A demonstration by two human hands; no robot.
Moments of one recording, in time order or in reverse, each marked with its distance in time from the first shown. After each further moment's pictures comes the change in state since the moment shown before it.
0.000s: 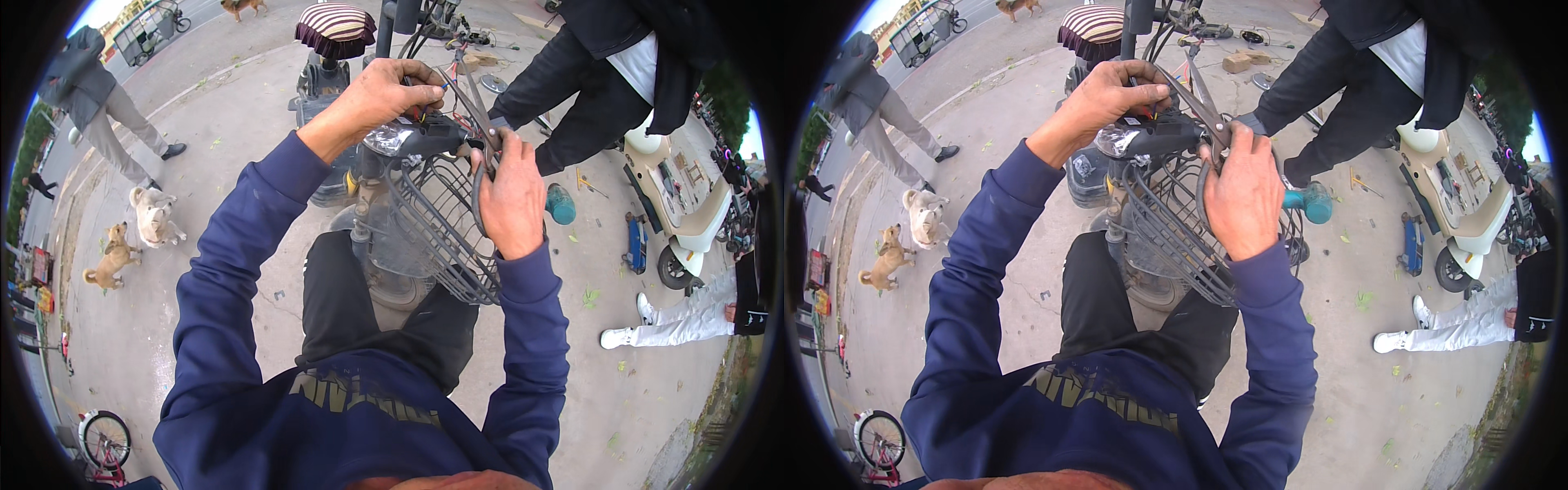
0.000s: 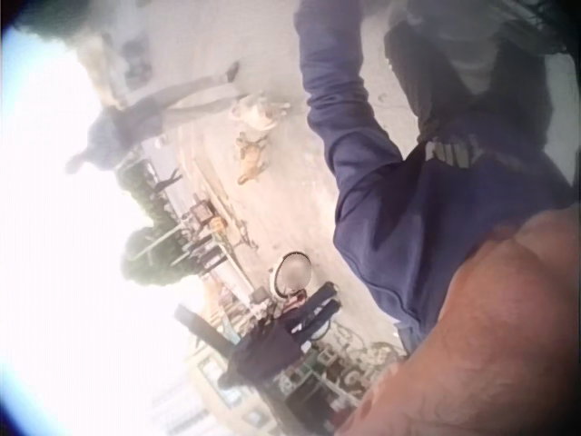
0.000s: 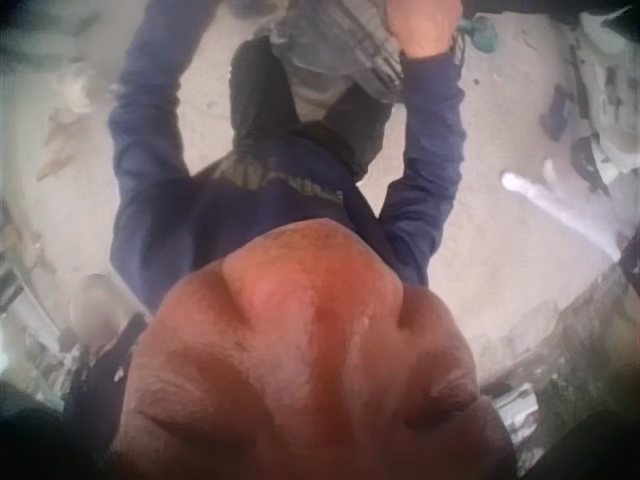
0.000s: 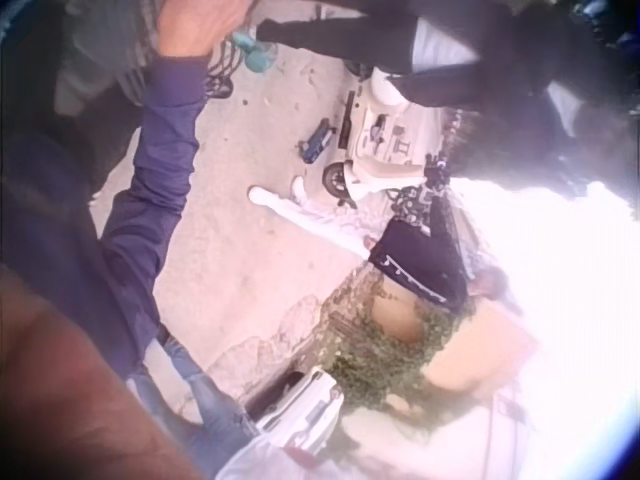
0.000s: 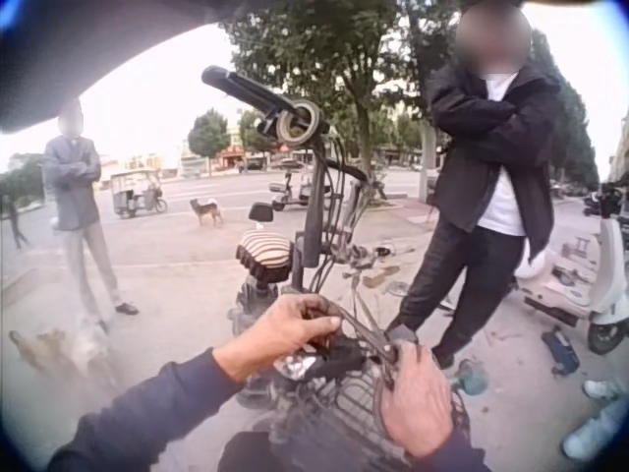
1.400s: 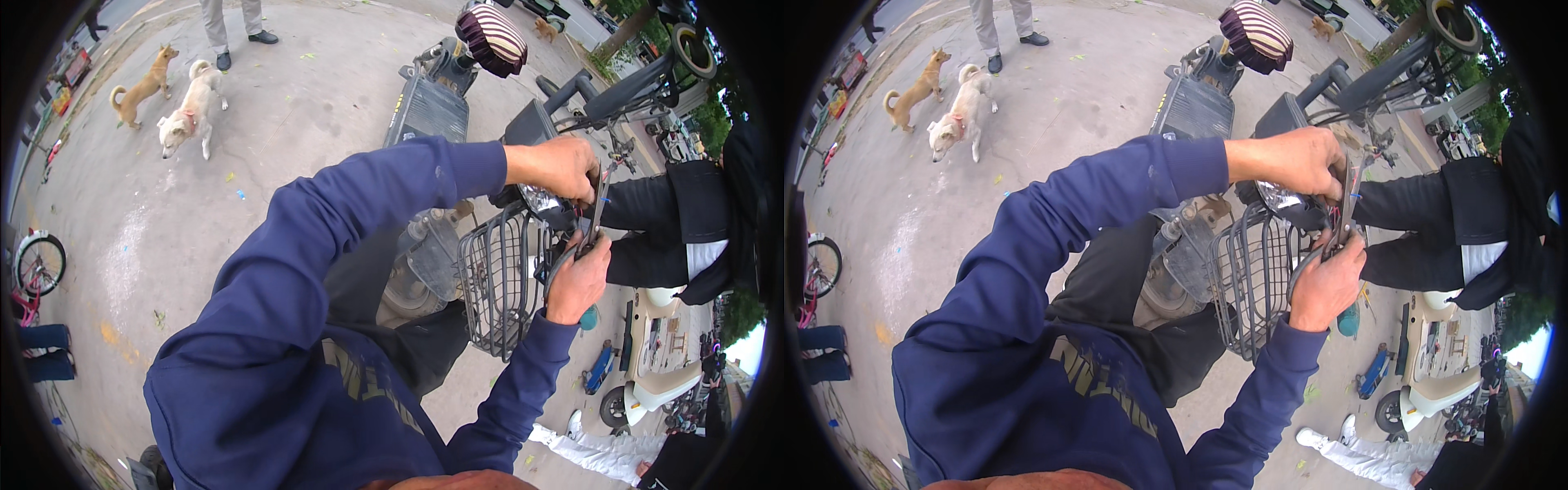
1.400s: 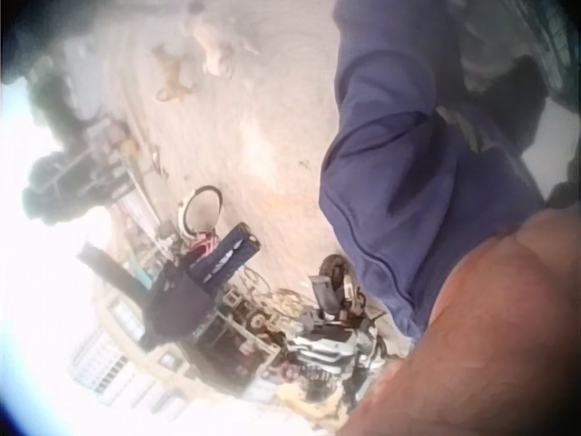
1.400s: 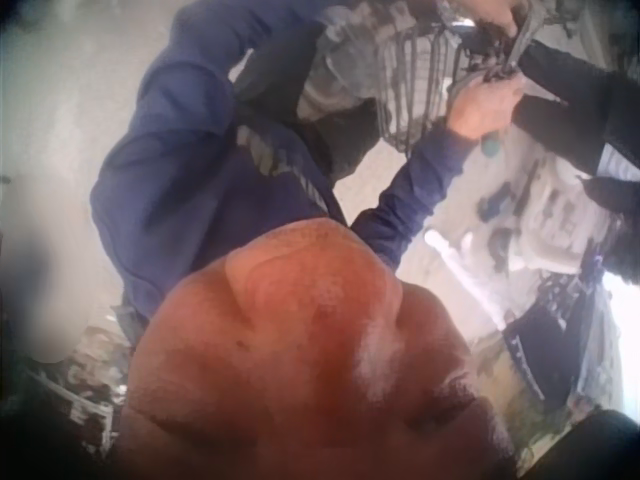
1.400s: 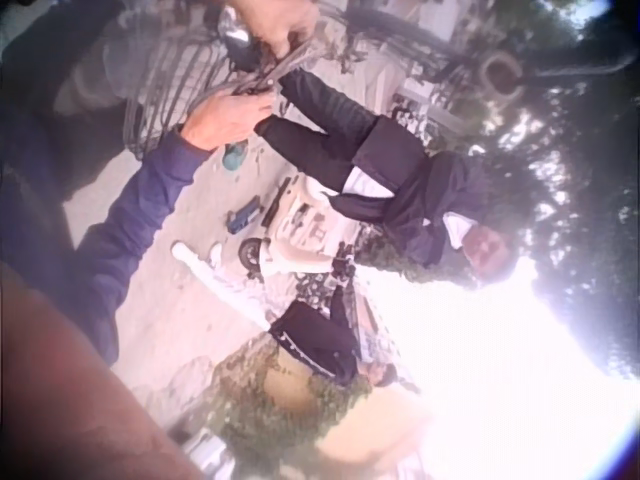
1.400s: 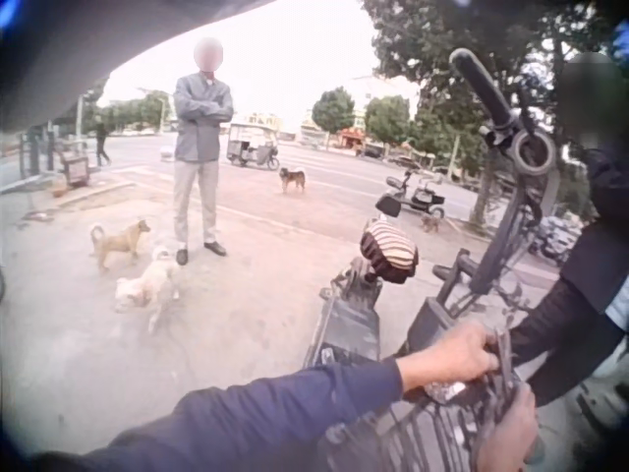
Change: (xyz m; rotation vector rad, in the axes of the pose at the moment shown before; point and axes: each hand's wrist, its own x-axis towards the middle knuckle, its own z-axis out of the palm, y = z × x) left_hand 0.007 -0.006 0.007 0.214 0.040 0.177; right_hand 0.011 -0.011 0.024 -0.288 0.016 -0.047
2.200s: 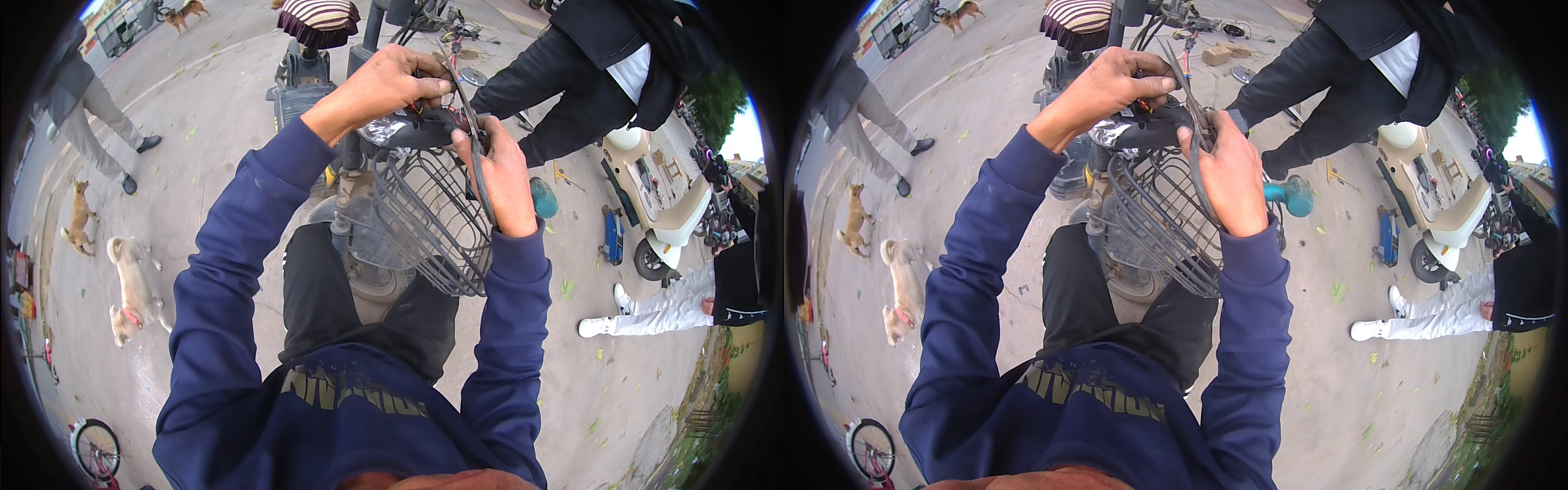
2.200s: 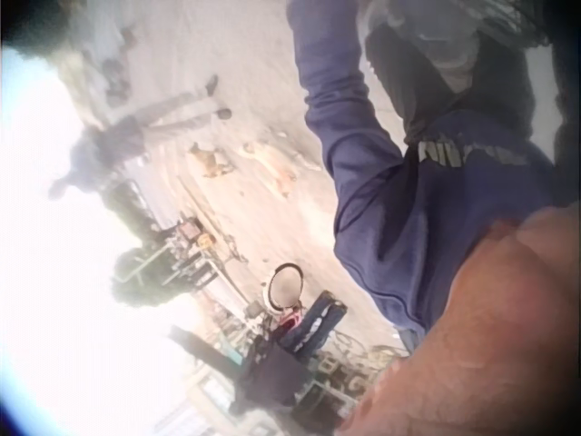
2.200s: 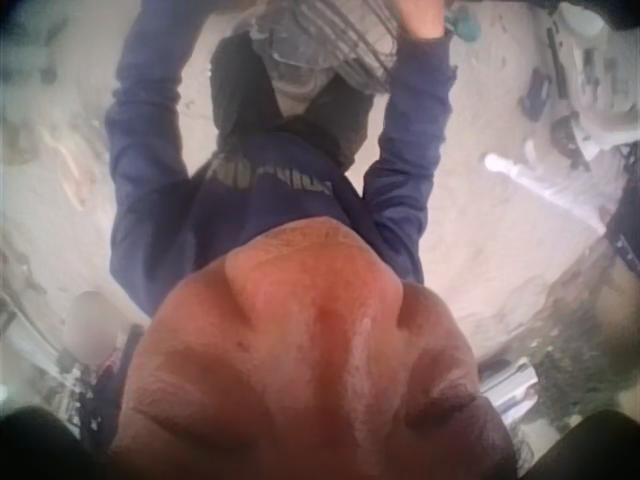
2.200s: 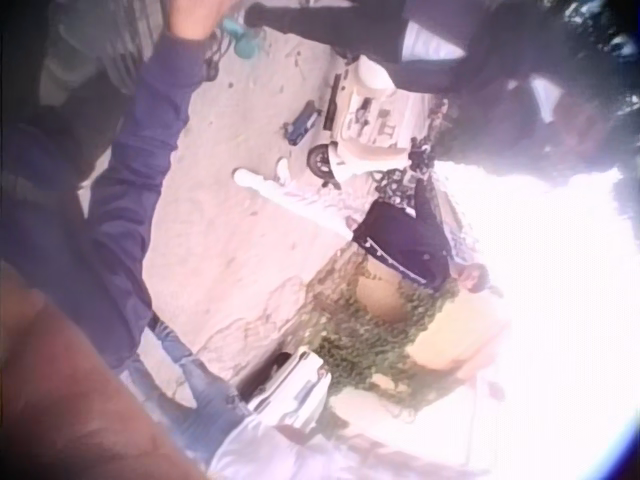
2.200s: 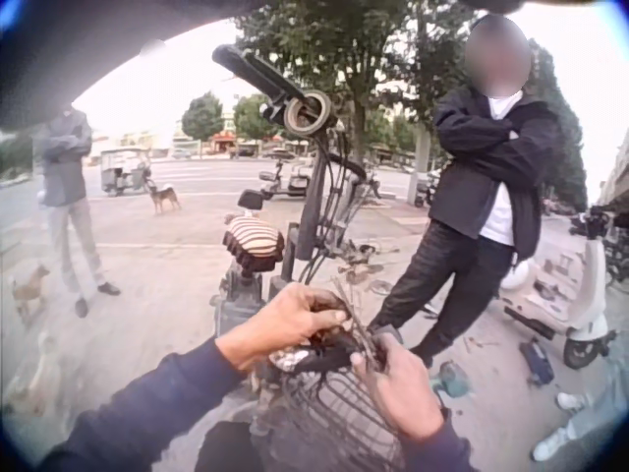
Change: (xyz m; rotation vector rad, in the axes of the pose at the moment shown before) left_hand 0.002 0.012 -0.002 -0.134 -0.095 -0.013; right_hand 0.016 0.015 -0.026 0.615 -0.307 0.237
